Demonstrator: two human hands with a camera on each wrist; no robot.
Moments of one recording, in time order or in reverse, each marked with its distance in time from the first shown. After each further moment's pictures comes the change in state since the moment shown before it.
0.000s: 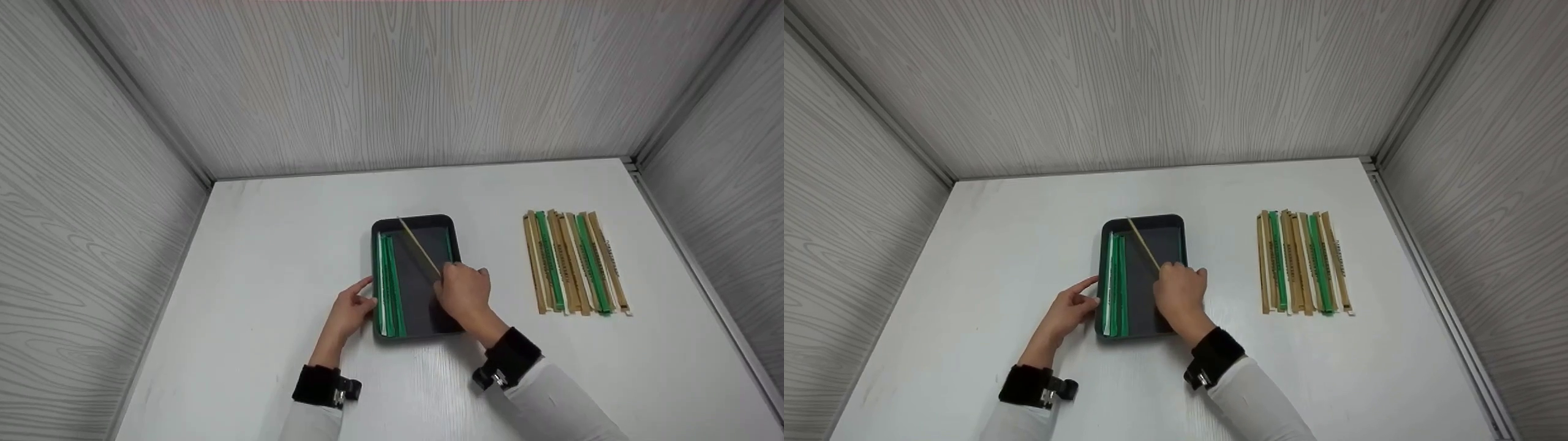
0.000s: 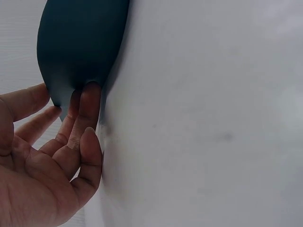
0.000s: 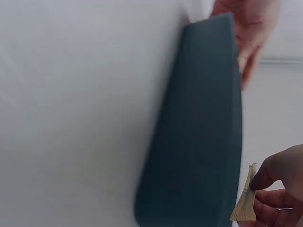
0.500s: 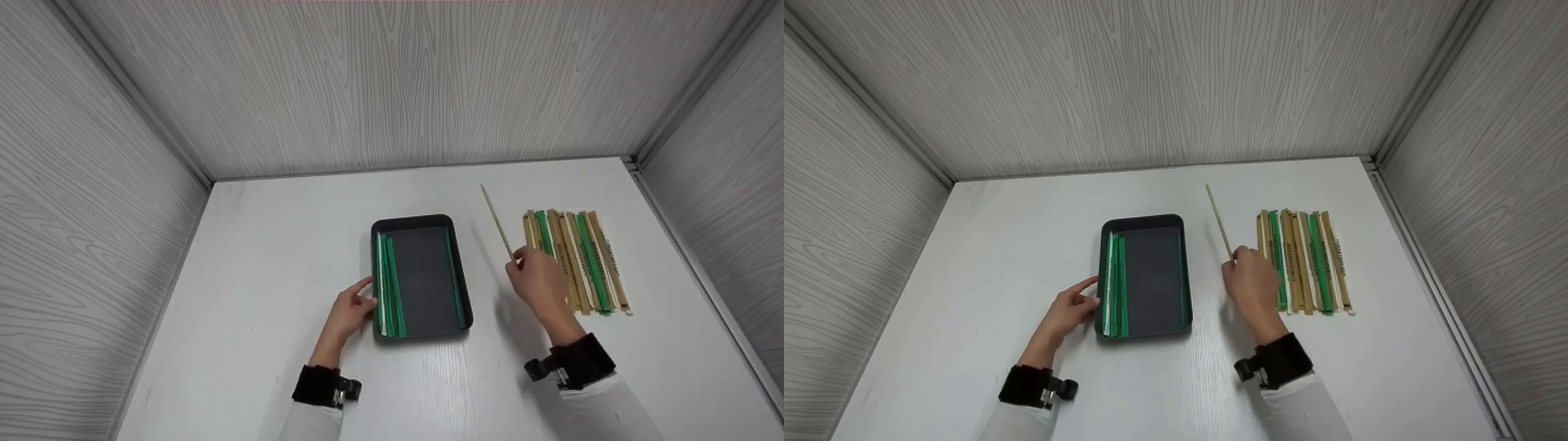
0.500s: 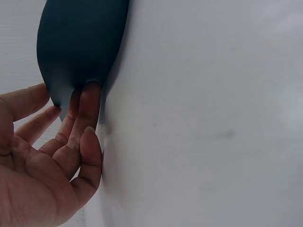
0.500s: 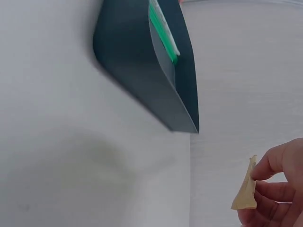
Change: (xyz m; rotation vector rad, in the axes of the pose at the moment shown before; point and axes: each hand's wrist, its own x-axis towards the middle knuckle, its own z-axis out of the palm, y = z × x) left_hand 0.001 -0.003 -0.002 -0.019 -0.002 -0.003; right_hand -0.007 0.098 -0.065 0.232 -0.059 0.286
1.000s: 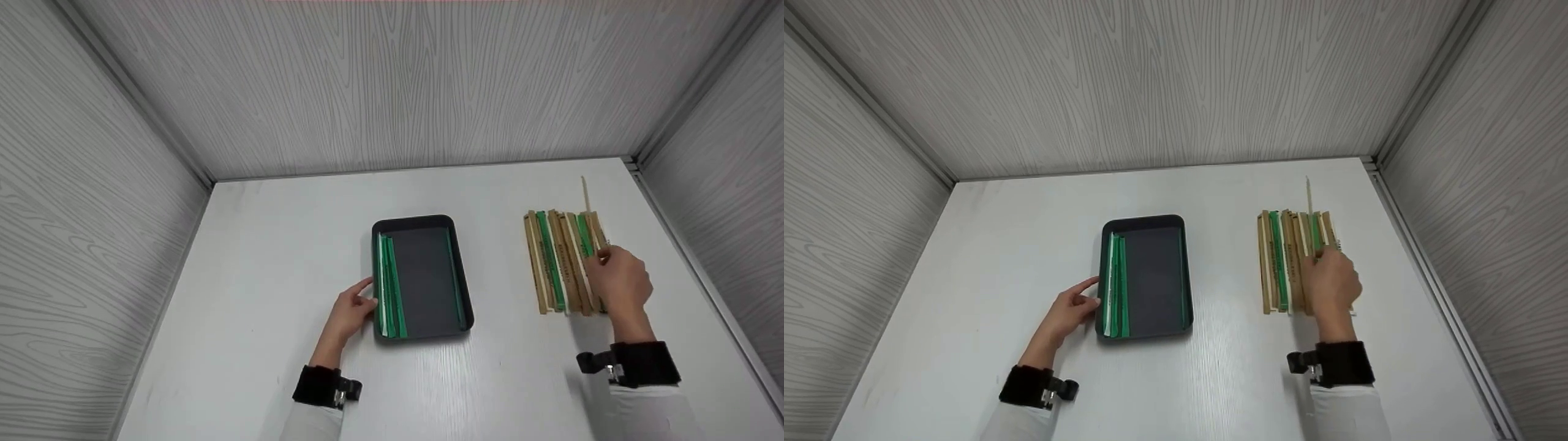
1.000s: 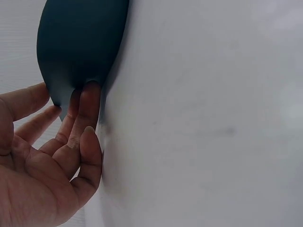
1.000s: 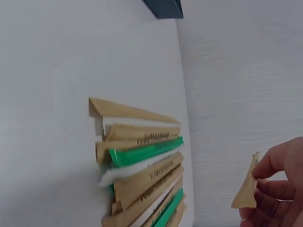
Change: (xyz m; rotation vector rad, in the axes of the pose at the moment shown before) left_hand -0.002 0.001 0.002 -0.010 0.003 -0.033; right_hand 0.003 0.094 -0.065 -0.014 0.055 0.266
